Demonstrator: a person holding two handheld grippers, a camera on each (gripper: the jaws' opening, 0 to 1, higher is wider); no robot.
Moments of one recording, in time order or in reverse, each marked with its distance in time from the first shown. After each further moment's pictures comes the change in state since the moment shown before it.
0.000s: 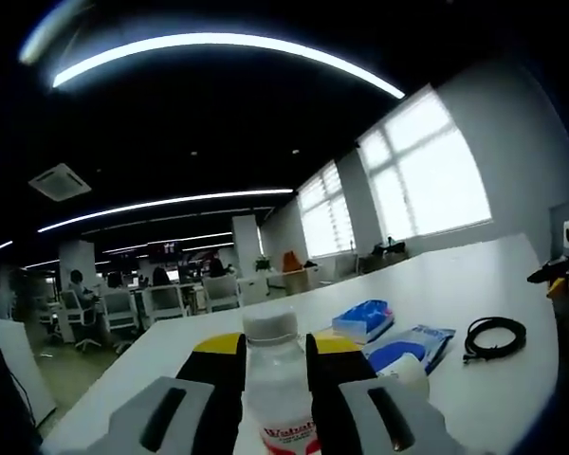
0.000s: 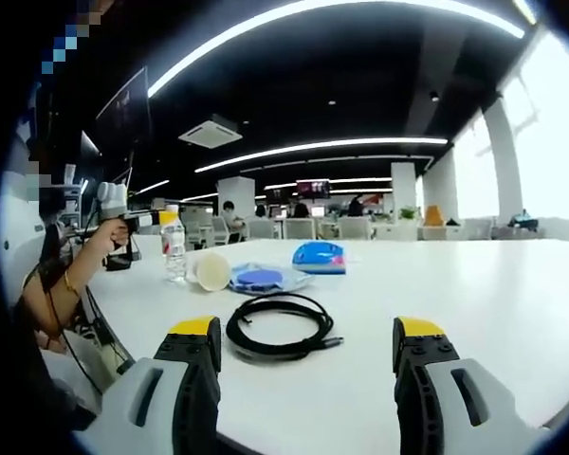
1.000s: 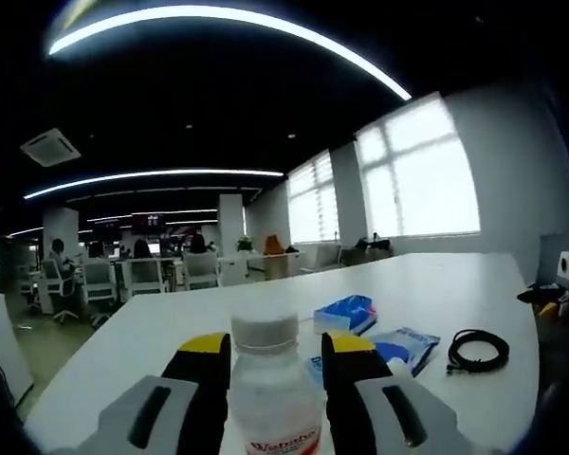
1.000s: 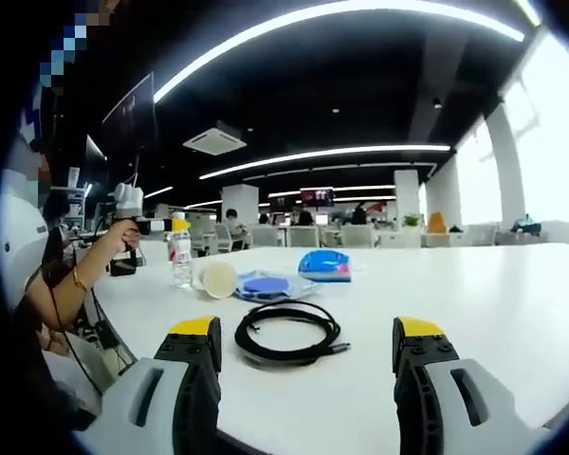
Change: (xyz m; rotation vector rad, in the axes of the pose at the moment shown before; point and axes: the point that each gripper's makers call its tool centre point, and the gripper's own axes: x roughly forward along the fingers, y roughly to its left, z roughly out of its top) left arm 0.023 -0.005 -0.010 -0.113 0.083 -0.078; right arm -0.004 0.005 0.001 0.010 -0.029 0.016
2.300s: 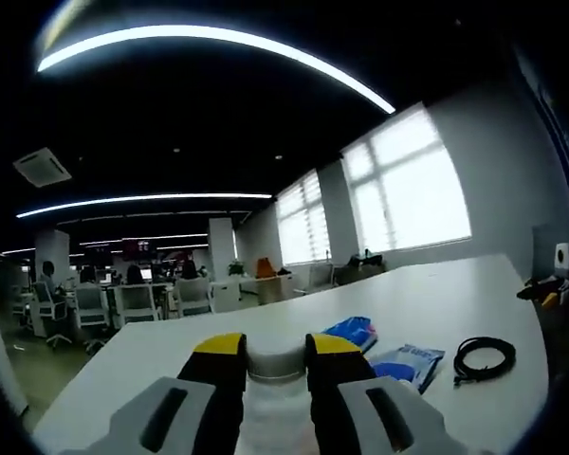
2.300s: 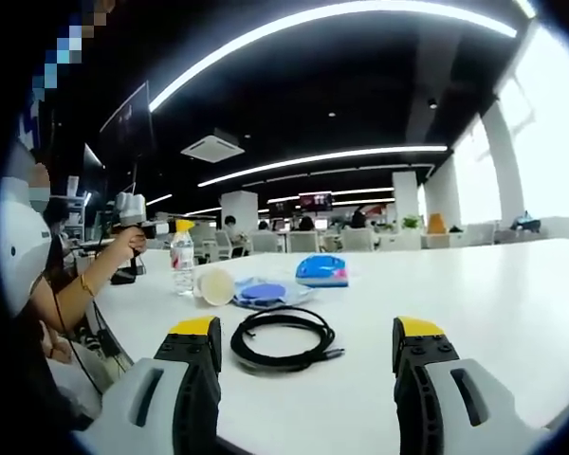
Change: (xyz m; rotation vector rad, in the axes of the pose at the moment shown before) left arm 0.017 -0.002 0.022 0.048 -0.106 -0.049; right arm -0.002 -0.011 0.010 0.021 -0.034 -0.008
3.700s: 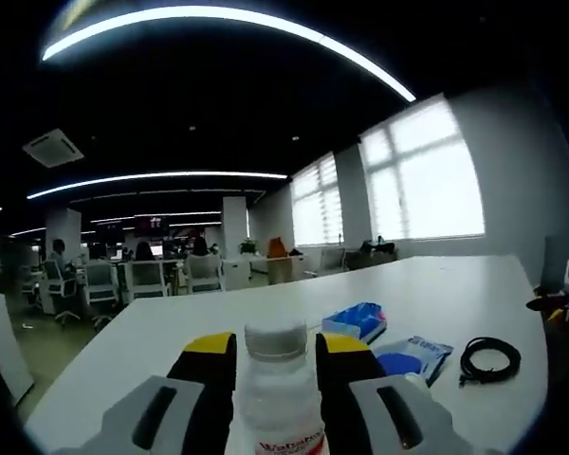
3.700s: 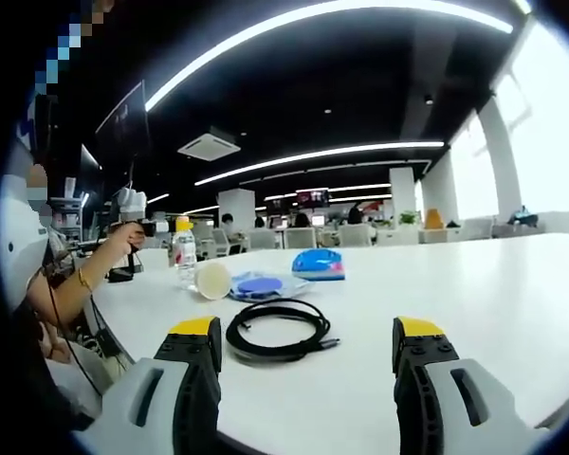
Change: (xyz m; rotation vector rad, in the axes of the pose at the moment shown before) left arm 0.005 0.007 -0.019 -0.048 0.104 0.061; right arm -0.002 -0.005 -0.011 0.011 0.017 -0.015
